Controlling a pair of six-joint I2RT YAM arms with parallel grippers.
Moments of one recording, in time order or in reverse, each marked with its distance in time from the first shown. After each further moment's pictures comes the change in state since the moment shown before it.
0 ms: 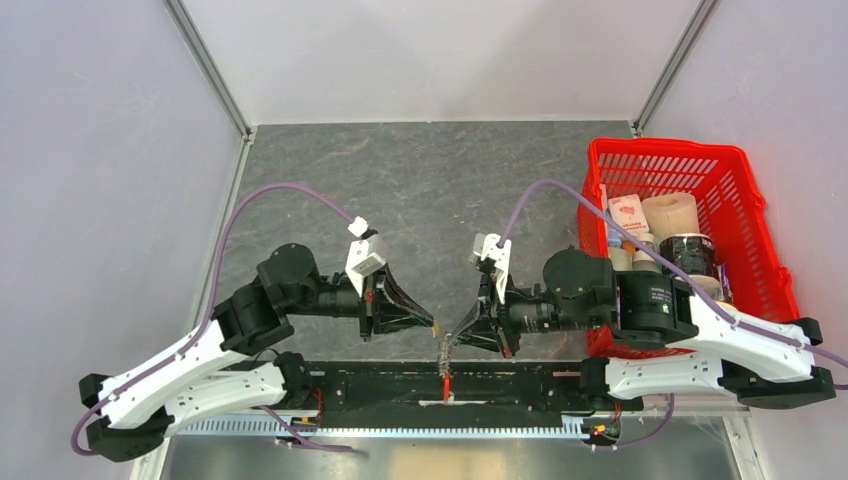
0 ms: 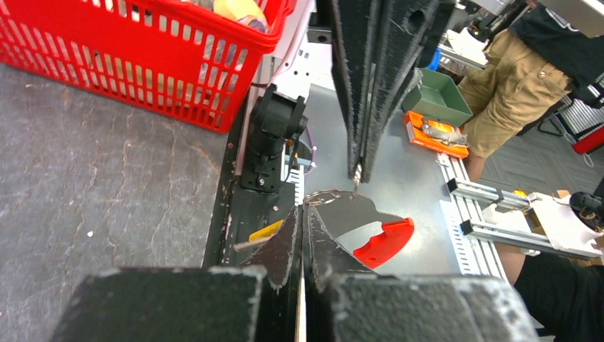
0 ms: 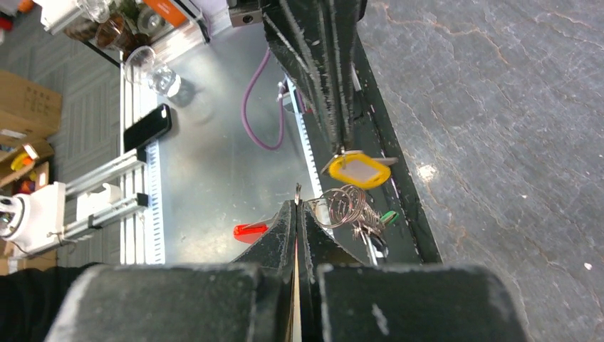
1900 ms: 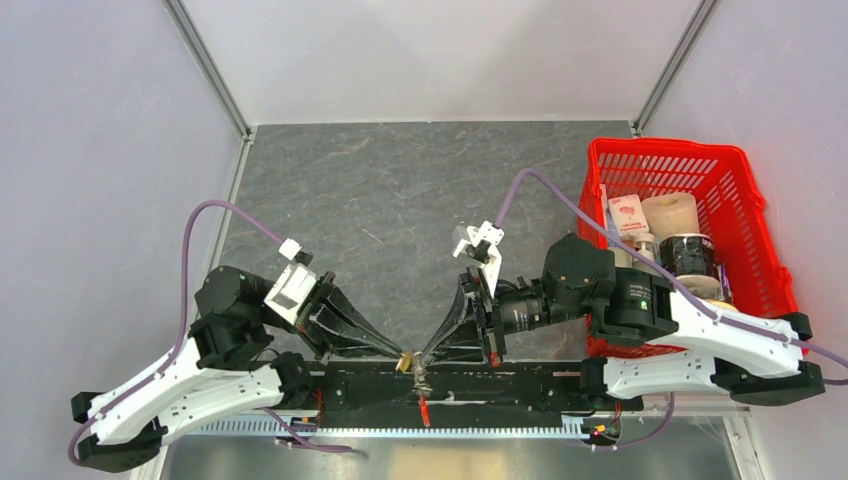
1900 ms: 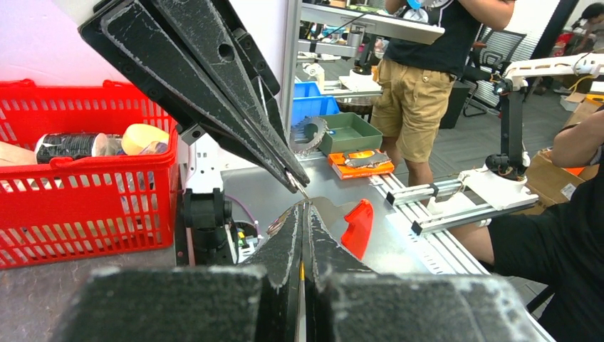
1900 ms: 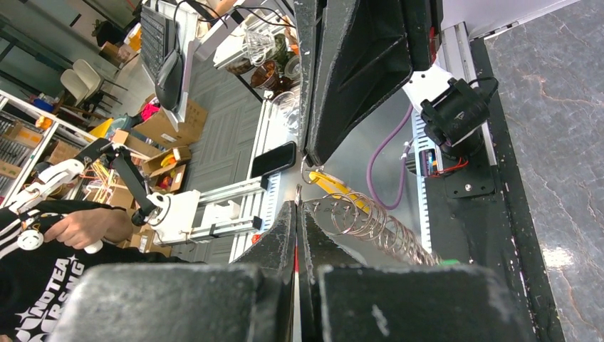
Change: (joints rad) left arm 0.000 -0.148 -0.049 0.348 0.285 -0.063; right arm 0.000 0.060 0.018 0.325 -0.257 0.190
